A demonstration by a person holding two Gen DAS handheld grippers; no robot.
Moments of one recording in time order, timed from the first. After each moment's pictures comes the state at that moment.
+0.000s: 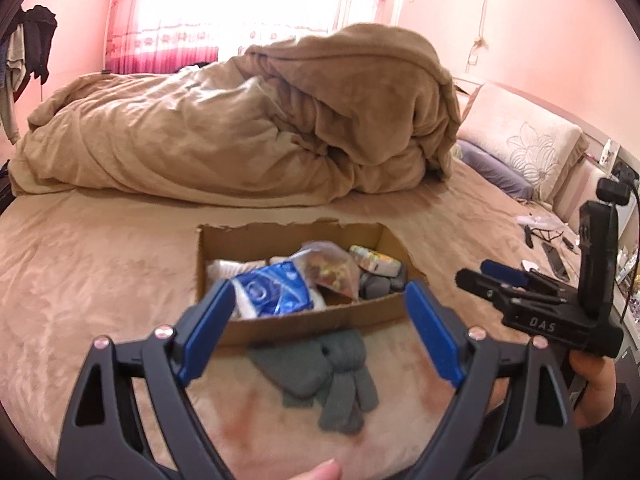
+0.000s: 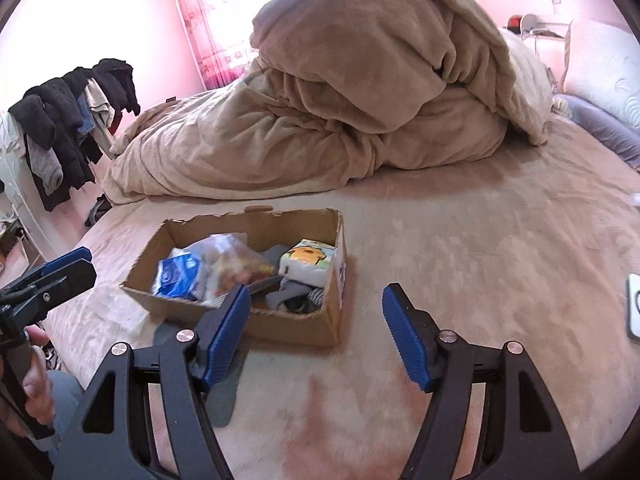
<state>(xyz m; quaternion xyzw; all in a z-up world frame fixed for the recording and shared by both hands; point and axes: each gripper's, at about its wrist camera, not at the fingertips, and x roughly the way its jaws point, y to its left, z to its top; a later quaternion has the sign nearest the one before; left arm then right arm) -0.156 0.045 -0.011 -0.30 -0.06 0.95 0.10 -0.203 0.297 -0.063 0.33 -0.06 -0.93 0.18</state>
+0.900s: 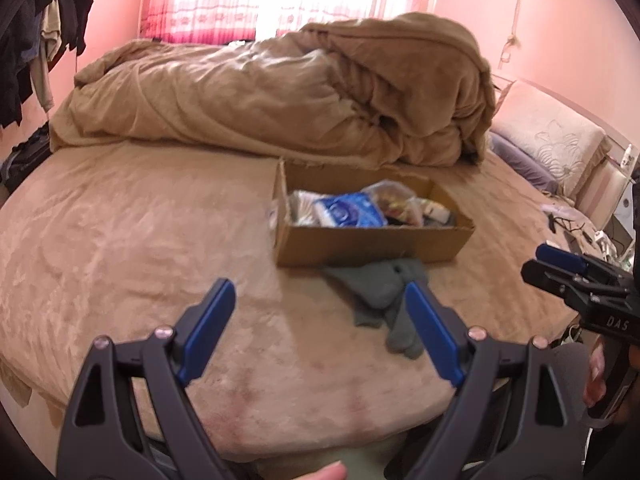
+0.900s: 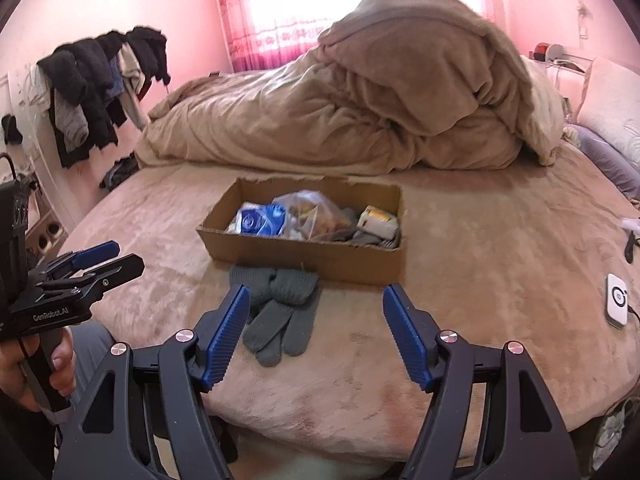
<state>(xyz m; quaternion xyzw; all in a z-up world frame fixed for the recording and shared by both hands) -0.099 -0.014 -0.056 -0.34 -0.08 0.94 0.05 -0.115 0.242 -0.041 0.34 0.00 -0.92 0.21</state>
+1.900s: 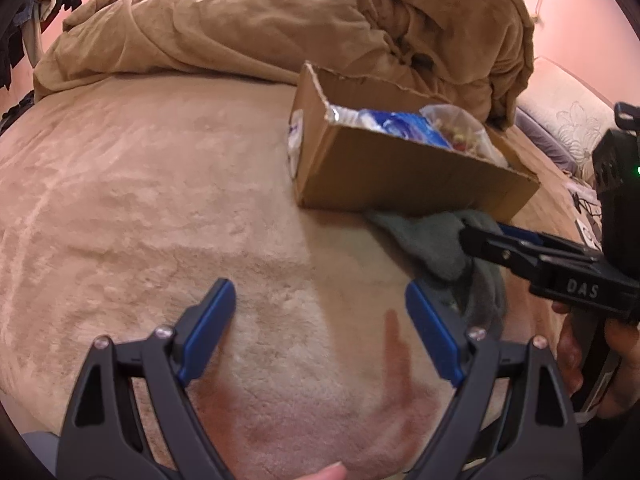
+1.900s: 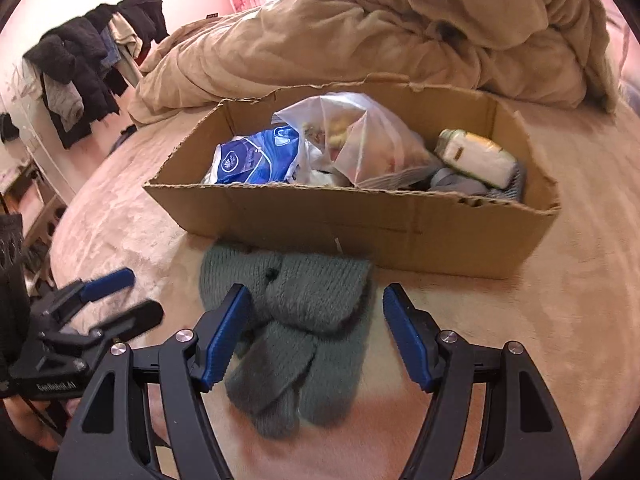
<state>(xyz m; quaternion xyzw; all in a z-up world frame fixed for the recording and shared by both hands) -0.156 -0.025 -0.151 -0.41 -0.09 0.91 0.05 -0.207 0.182 -0.142 0.42 -0.03 -0.87 0.25</state>
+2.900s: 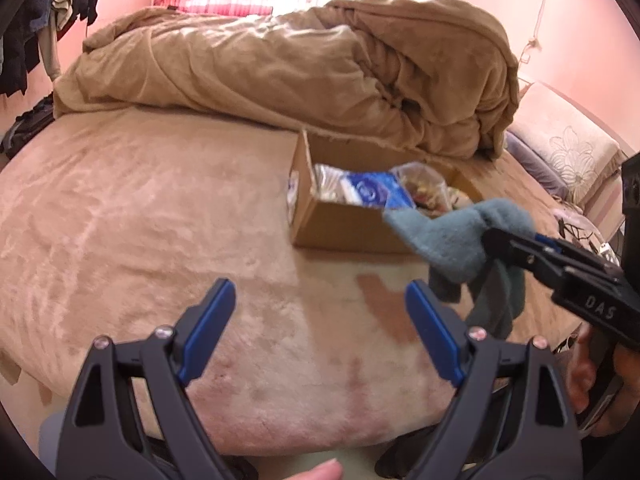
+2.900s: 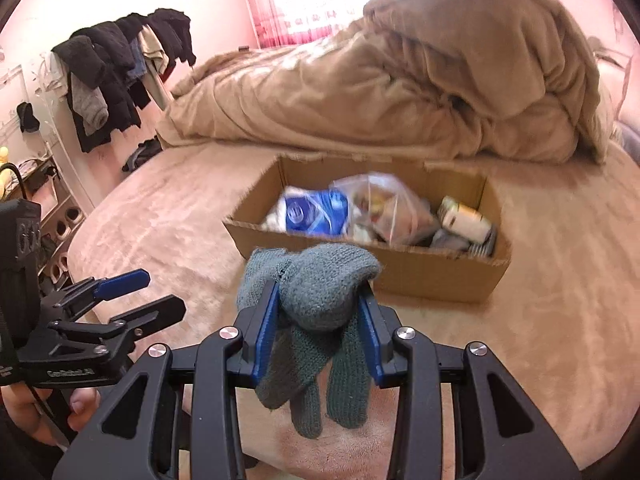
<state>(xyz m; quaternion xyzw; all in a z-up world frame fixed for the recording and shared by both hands) -0.119 -0.030 -0.078 -0.37 -0.11 0.92 0.04 -0.155 0.180 -0.067 0.35 0.00 -0.90 0.26</state>
